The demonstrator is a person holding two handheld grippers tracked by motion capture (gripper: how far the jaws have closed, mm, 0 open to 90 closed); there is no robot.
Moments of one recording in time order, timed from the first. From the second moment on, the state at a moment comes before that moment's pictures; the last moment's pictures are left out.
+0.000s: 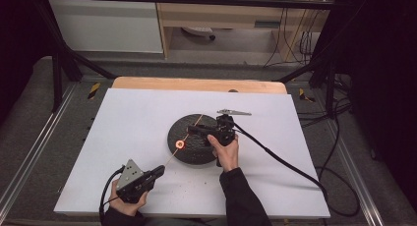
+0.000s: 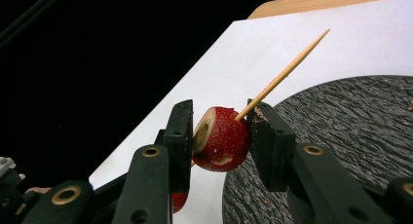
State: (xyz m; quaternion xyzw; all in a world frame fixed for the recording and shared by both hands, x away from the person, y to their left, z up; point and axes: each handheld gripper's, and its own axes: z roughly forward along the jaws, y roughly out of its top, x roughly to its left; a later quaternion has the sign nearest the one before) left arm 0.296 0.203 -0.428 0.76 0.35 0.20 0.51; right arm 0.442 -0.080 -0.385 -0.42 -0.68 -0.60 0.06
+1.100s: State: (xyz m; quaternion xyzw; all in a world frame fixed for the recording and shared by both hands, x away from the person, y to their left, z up) left arm 0.292 0.203 -0.426 0.75 0.35 0.22 0.52; right arm 0.445 -0.081 -0.388 -0.43 -0.66 -0.61 0.09
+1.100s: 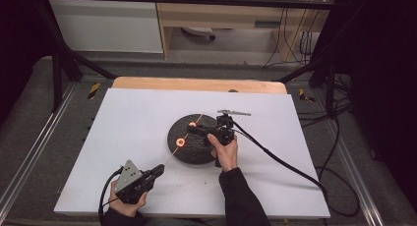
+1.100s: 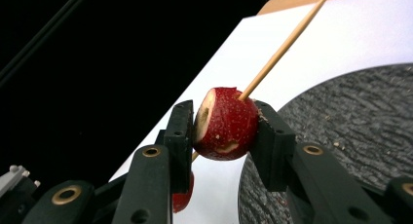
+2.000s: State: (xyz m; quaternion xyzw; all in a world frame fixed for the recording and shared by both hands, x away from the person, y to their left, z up) left arm 0.293 0.206 -0.426 0.74 0.35 0.22 0.52; right arm 0.482 -0.123 -0.364 -0.48 -0.64 -0.60 -0.03
